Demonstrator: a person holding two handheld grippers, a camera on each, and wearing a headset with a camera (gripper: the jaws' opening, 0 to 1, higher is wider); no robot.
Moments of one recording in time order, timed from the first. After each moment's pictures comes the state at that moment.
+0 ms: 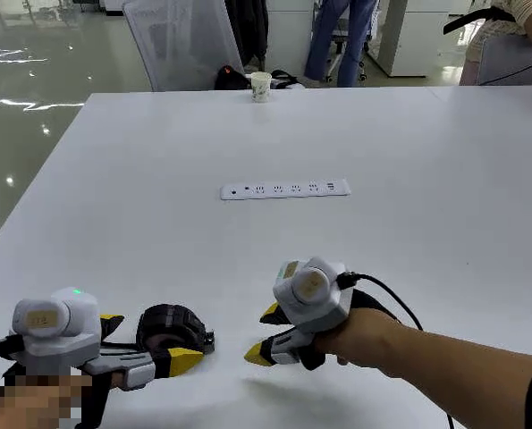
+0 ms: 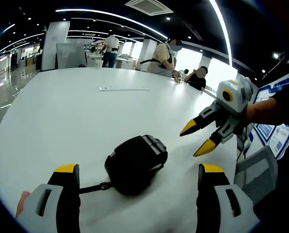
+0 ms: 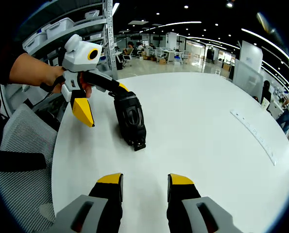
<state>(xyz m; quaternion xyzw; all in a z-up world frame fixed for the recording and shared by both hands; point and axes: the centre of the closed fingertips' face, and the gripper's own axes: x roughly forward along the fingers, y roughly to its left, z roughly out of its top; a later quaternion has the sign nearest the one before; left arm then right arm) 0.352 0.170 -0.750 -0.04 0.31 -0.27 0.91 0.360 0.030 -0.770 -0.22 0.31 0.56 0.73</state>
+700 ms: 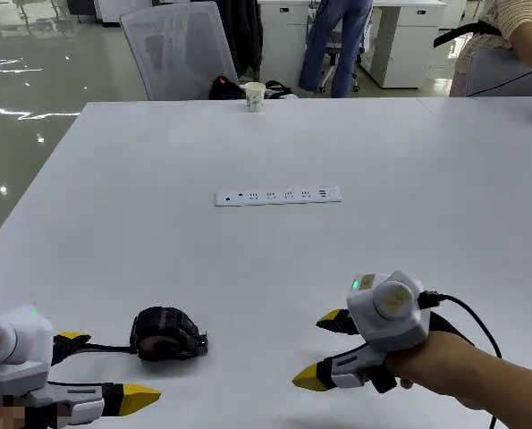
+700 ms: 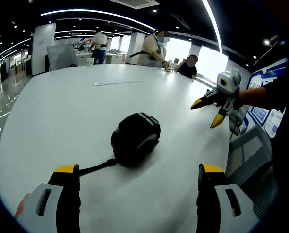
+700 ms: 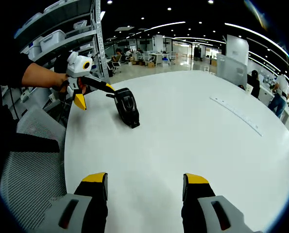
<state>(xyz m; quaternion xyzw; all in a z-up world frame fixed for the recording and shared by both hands) 0.312 0.193 -0.751 -0.01 0.33 -0.30 0.90 0.336 -0.053 -0.756 -0.18 0.32 0.54 0.76</state>
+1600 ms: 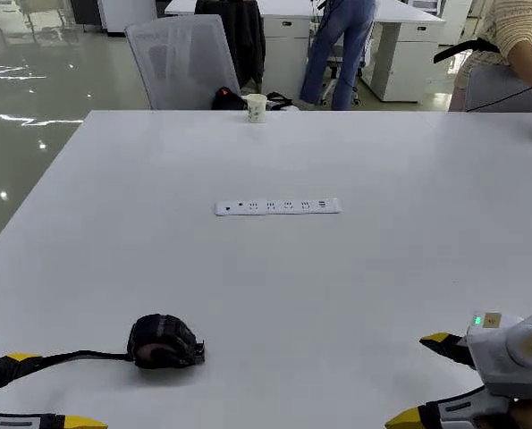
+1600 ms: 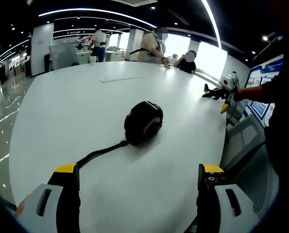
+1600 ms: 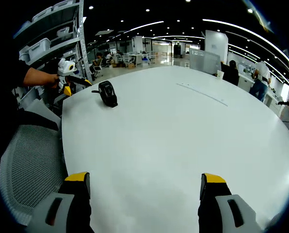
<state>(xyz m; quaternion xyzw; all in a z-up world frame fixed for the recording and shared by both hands) 0.281 0.234 -0.743 0.02 0.34 -0.30 0.89 0.321 -0.183 -0.755 -0.16 0.33 0.46 0.80</state>
